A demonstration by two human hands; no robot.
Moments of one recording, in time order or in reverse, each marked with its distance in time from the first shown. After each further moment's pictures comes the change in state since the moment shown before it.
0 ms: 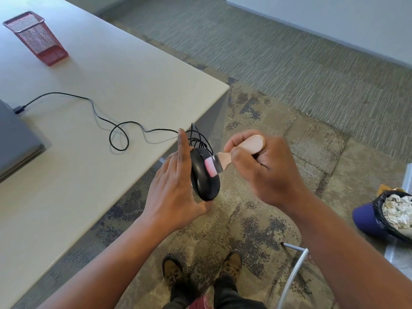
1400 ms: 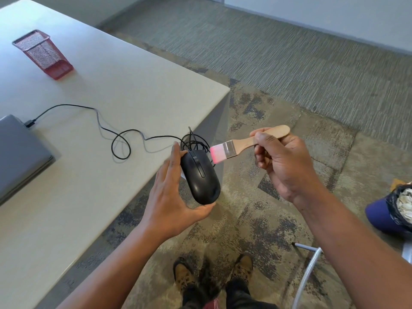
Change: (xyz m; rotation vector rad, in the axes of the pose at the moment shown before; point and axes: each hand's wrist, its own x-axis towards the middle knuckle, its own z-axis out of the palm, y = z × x) left_hand -0.014 -0.023 -0.002 -0.230 0.039 -0.061; right_hand 0.007 0.050 -0.010 0.682 0.254 0.472
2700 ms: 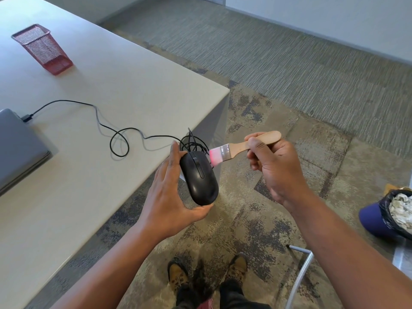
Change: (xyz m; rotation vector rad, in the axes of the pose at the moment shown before) left_hand -0.001 -0.001 0.002 -0.011 -0.018 -0.008; right_hand -0.003 0.010 0.003 -0.123 -0.014 -0.095
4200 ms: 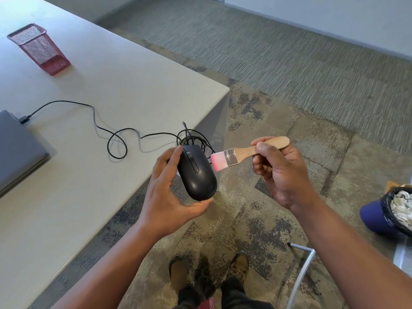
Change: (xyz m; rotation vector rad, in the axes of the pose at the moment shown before) left_hand 0.006 -0.011 0.003 -0.070 0.123 0.103; right_hand -0.002 0.003 -0.011 0.208 -0.030 0.092
